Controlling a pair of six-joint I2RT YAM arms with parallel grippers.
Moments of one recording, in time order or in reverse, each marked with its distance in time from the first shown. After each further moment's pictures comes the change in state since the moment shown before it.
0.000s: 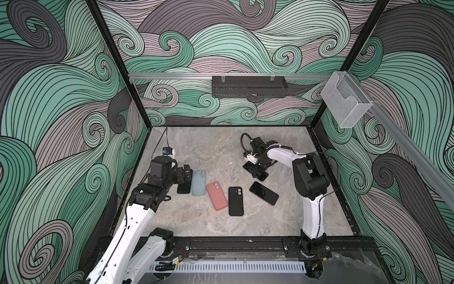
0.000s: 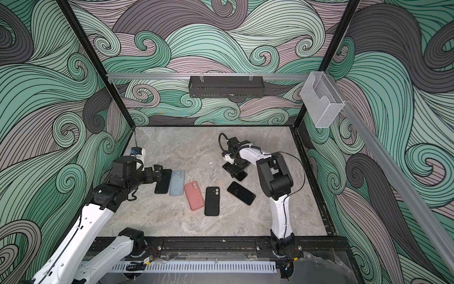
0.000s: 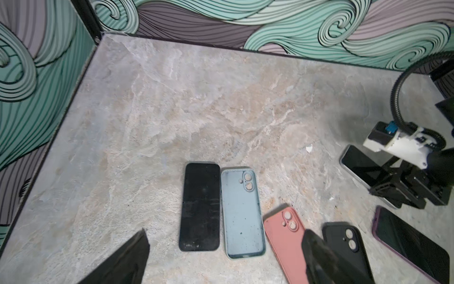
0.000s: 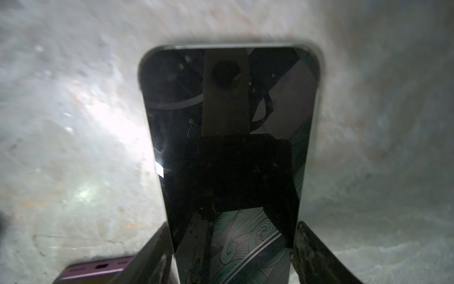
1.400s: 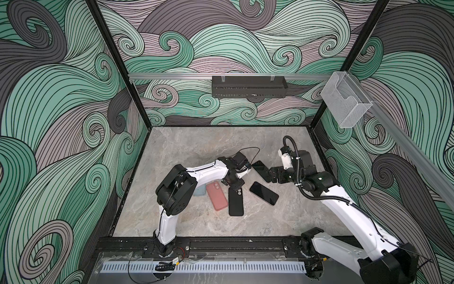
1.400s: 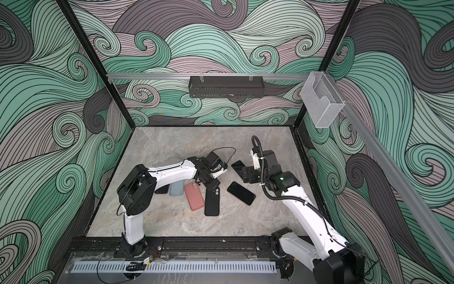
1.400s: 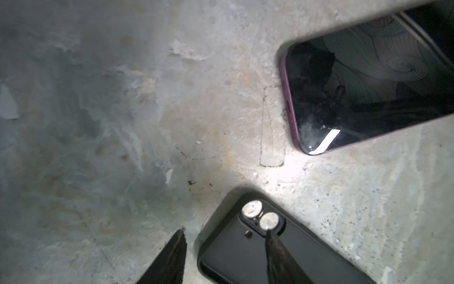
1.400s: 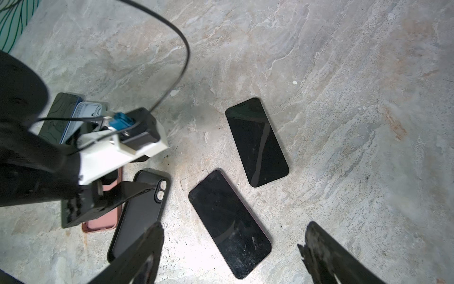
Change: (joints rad) left arm -0.569 1.132 0.521 0.003 0.151 0.351; right arm -0.034 -1.043 -0.577 0.199 -0.059 0.552
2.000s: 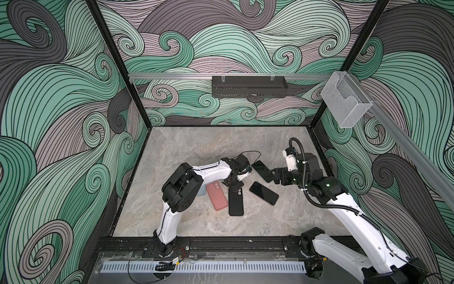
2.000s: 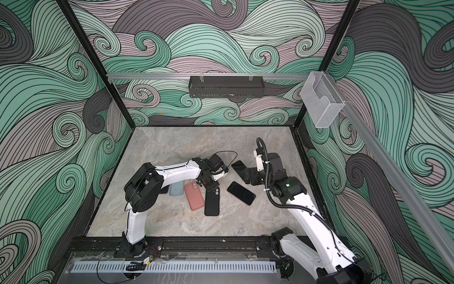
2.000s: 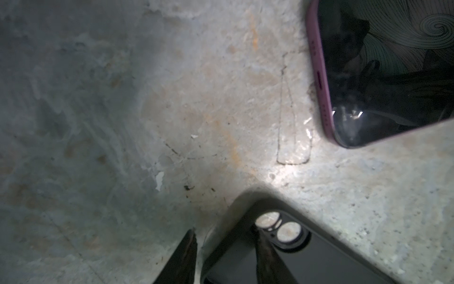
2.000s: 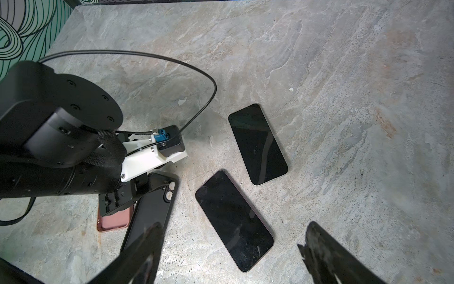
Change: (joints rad) left arm -0.006 0.057 0.021 -0.035 -0.057 0.039; right arm 0.000 -0.084 -0.009 -0.021 0.002 0.023
